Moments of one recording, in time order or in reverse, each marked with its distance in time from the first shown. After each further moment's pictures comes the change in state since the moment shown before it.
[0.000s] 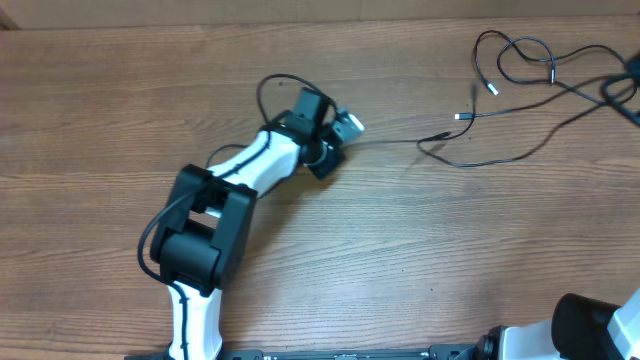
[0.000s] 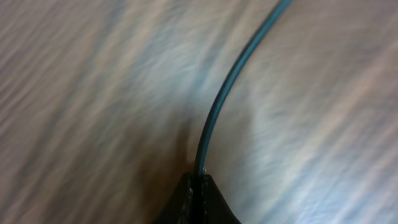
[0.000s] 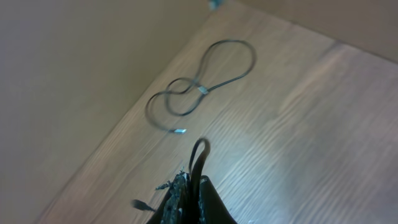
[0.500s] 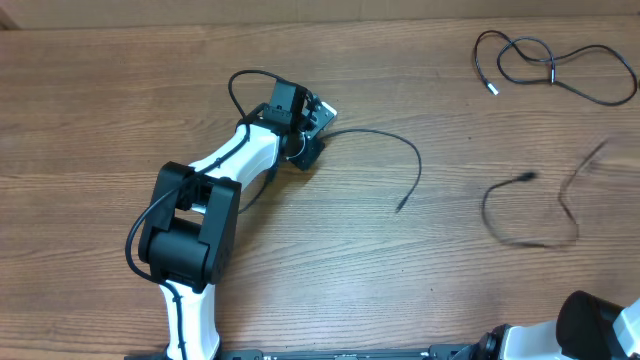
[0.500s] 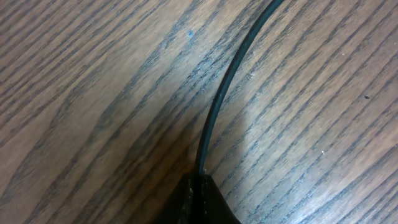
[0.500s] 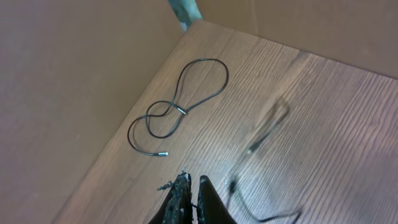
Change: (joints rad) left arm 0.064 -0.005 0.005 -0.023 -0.037 -0.074; right arm -0.110 0.000 0.000 0.022 0.006 0.000
